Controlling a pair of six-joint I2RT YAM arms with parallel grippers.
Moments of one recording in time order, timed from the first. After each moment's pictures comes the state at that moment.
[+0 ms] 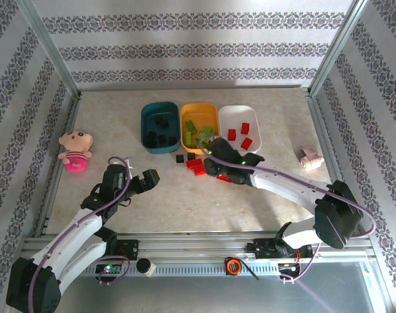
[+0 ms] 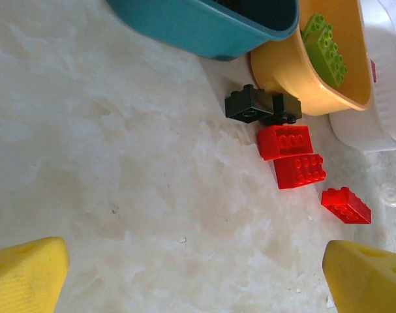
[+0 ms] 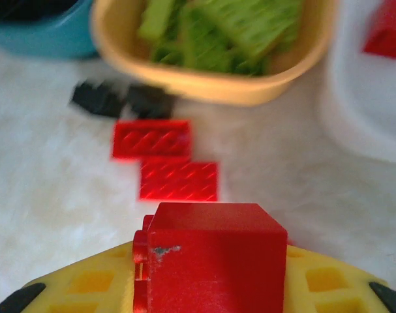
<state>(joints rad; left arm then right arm) -0.31 0.77 0.33 -0.22 0.19 -0.72 0.73 1.41 0.99 -0.50 0.19 0.51</state>
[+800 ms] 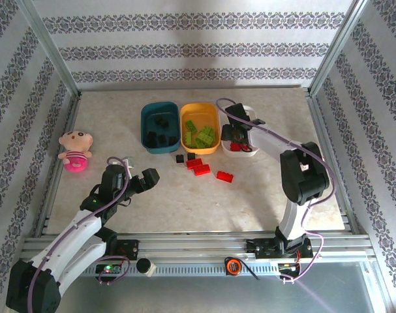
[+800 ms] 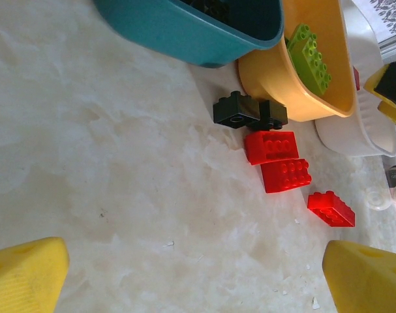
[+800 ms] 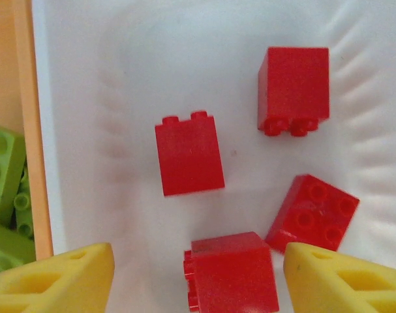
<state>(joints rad) -0.31 0.74 0.33 -0.21 0.20 -0.74 0.39 1.81 1.26 -0.47 0.20 0.50</state>
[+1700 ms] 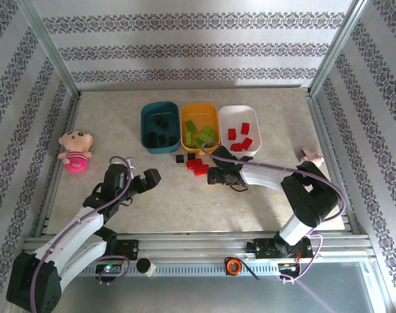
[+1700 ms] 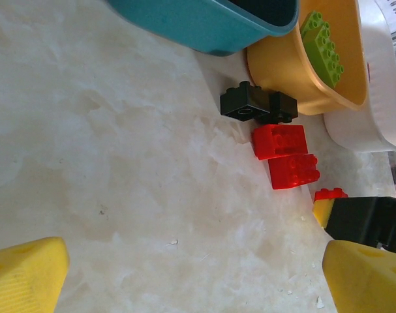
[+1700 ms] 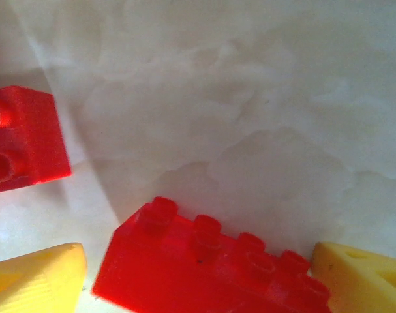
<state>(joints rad) -0.31 0.81 0.32 -0.16 0.21 -0.75 0.68 1.64 0.84 -0.41 0.14 0.66</state>
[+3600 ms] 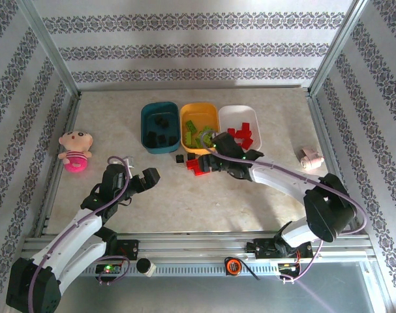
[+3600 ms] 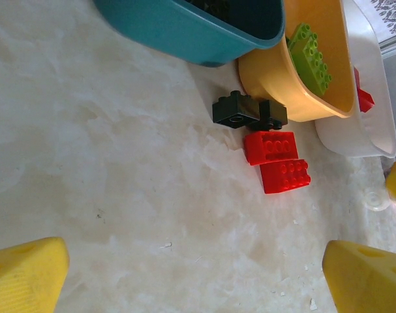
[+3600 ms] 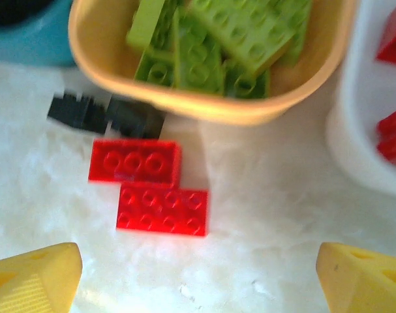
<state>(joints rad) -0.31 0.76 0.33 -0.20 0.20 -0.75 0.70 1.49 0.94 -0.37 0.08 0.41</state>
